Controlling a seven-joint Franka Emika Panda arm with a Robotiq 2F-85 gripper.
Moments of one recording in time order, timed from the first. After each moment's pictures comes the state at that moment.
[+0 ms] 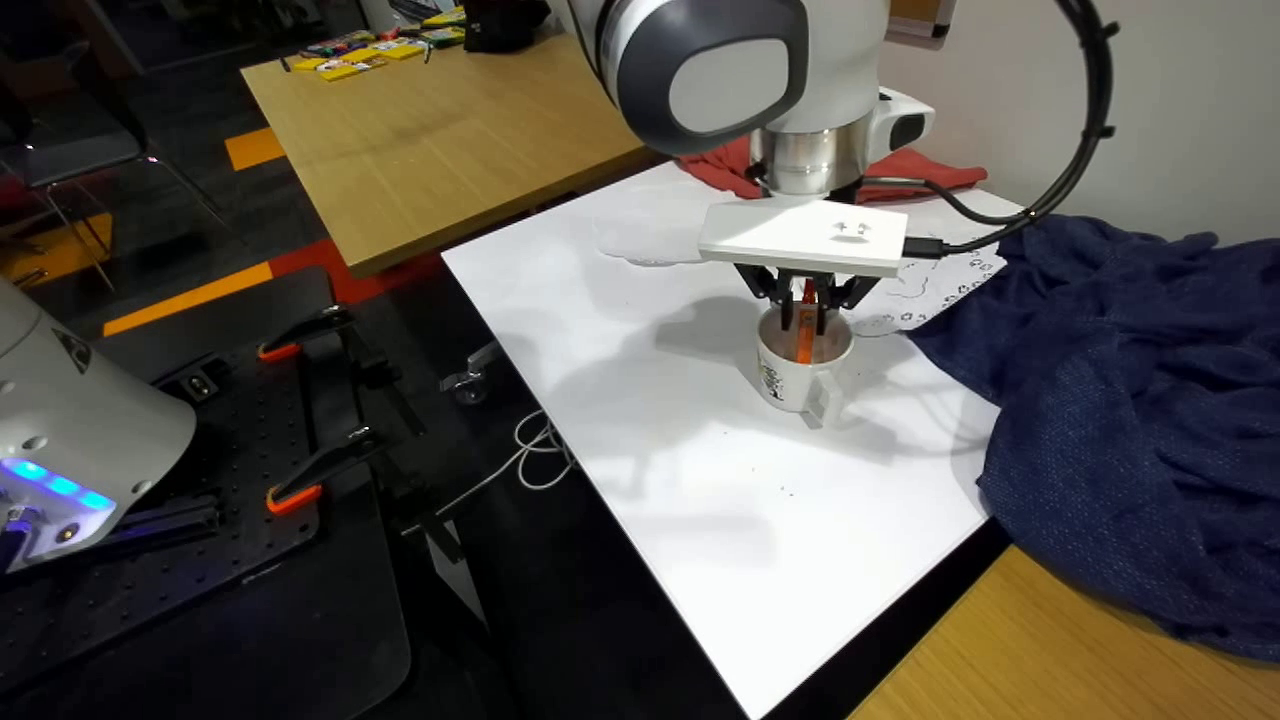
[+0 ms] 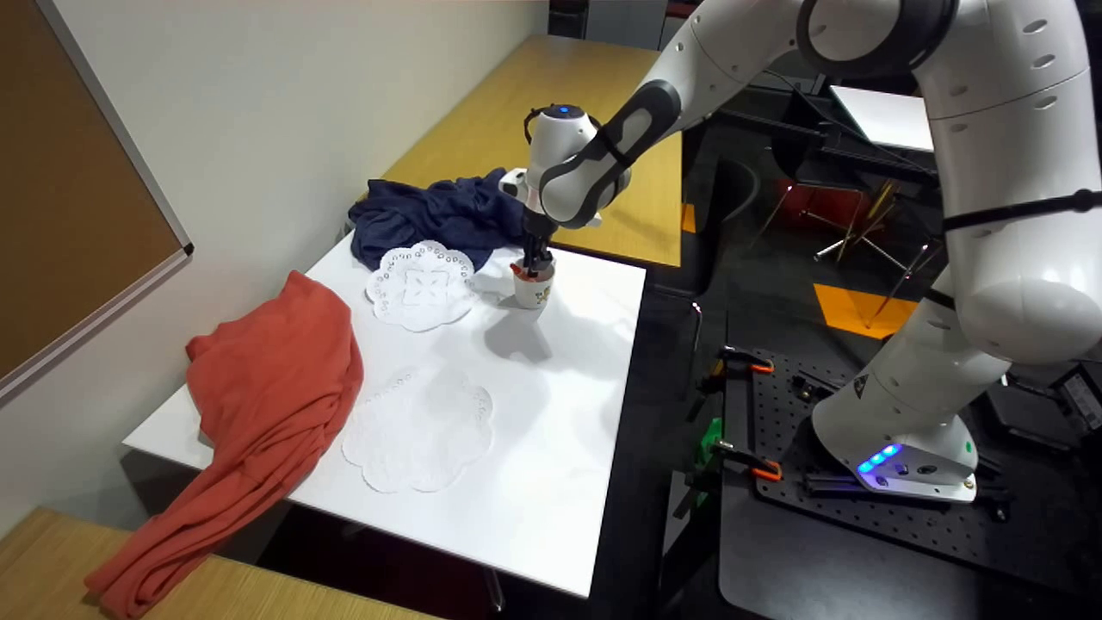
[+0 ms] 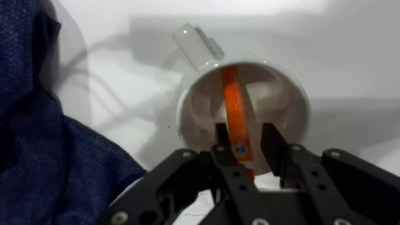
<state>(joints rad) -0.41 0.68 0.07 -1.90 -0.07 2.72 -0.94</state>
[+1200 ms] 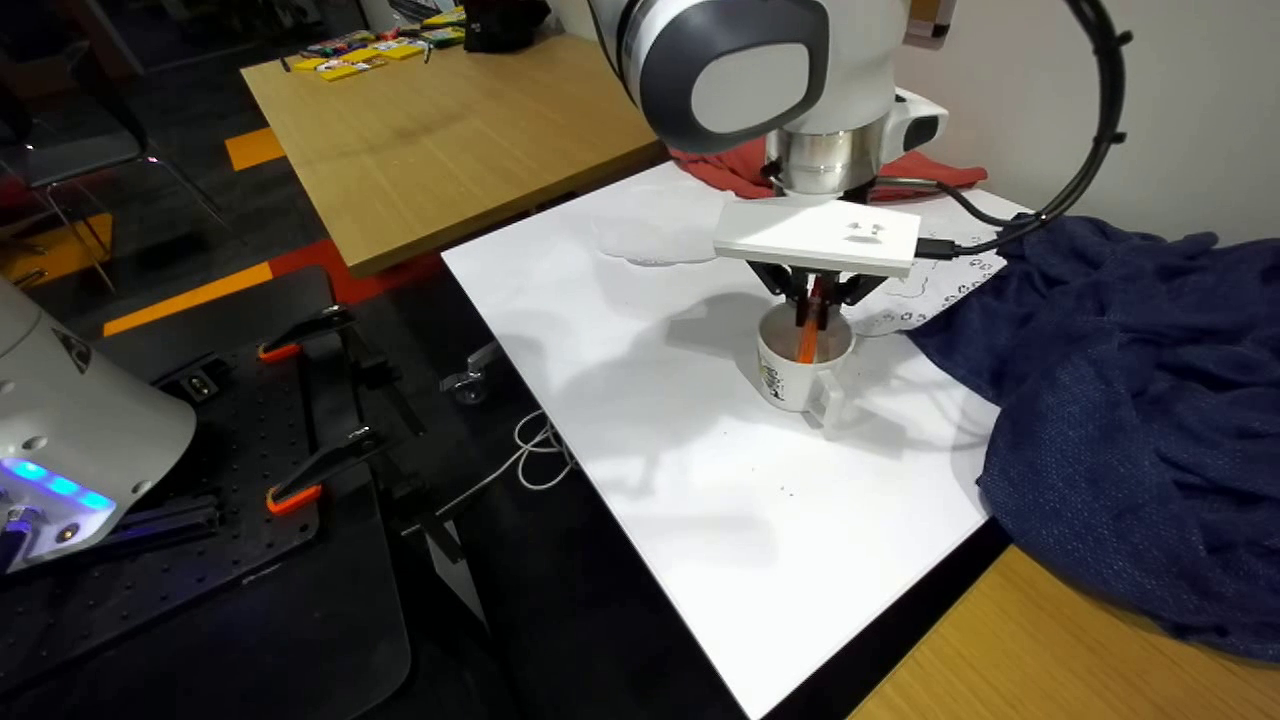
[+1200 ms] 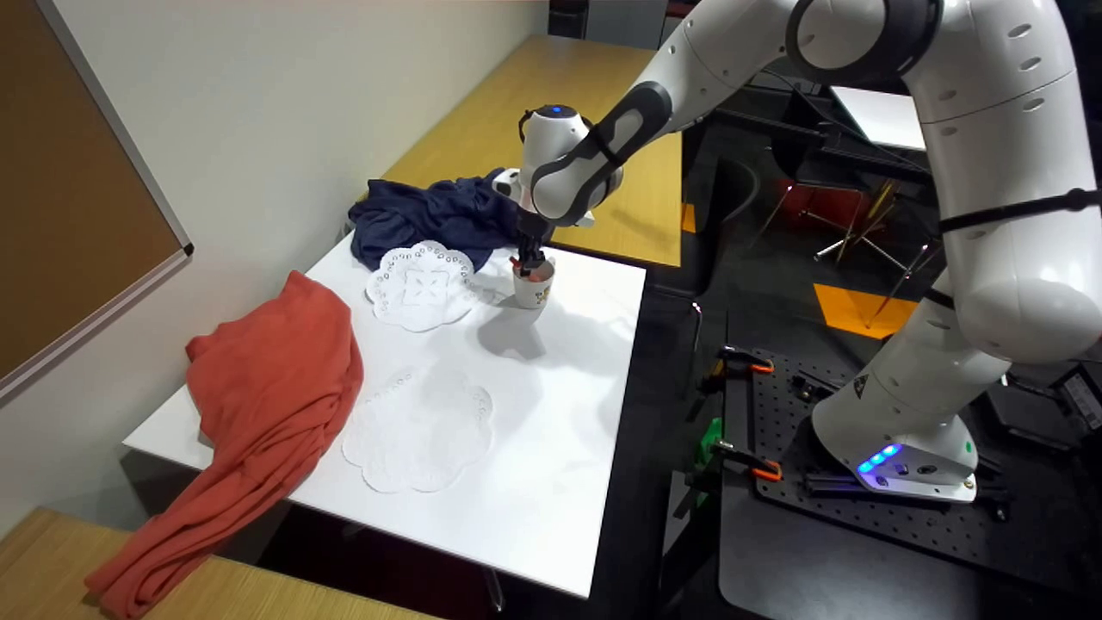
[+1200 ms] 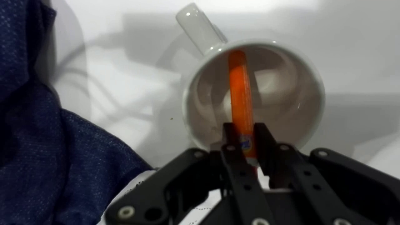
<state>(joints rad) -0.42 0.72 0.09 -1.84 -0.05 2.69 -0.94</state>
